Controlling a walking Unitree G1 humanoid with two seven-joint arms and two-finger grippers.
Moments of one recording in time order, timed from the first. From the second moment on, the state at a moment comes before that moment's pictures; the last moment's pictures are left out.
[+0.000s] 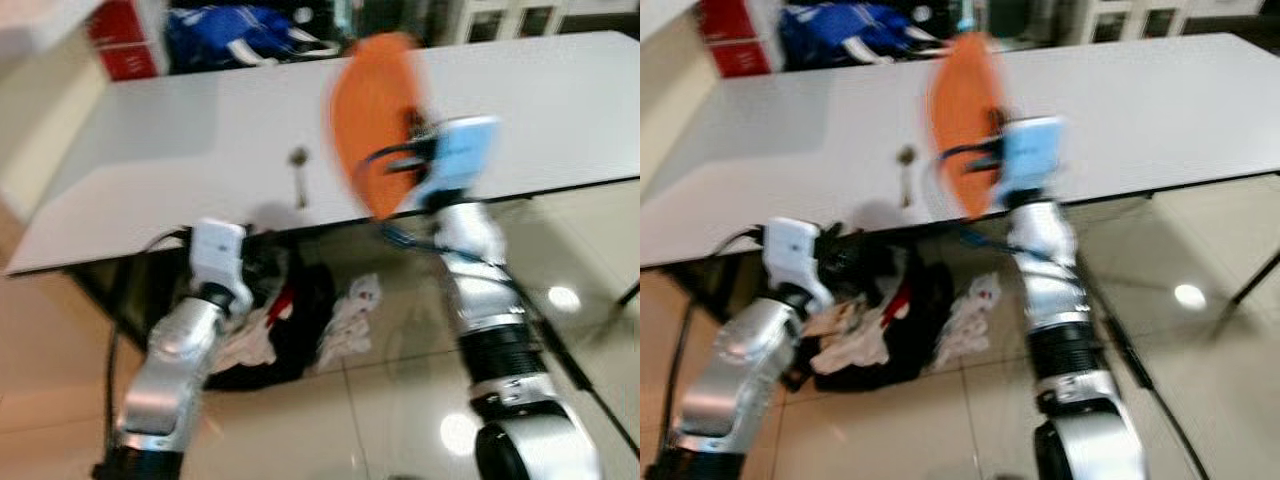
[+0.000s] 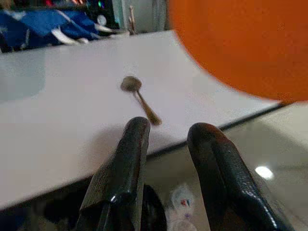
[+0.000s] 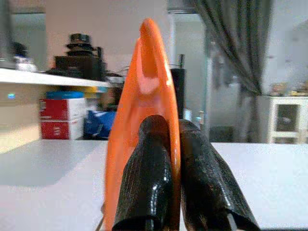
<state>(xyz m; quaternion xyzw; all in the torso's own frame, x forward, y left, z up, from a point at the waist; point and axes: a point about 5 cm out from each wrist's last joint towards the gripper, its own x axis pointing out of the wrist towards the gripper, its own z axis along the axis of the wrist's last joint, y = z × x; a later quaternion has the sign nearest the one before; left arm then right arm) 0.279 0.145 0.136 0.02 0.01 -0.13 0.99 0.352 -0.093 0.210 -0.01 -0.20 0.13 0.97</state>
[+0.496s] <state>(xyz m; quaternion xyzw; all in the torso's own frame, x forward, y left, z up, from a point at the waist) 0.248 0.178 0.098 0.03 0.06 -0.10 0.99 0.351 -0.148 0.189 -0.09 -0.18 0.08 0.98</state>
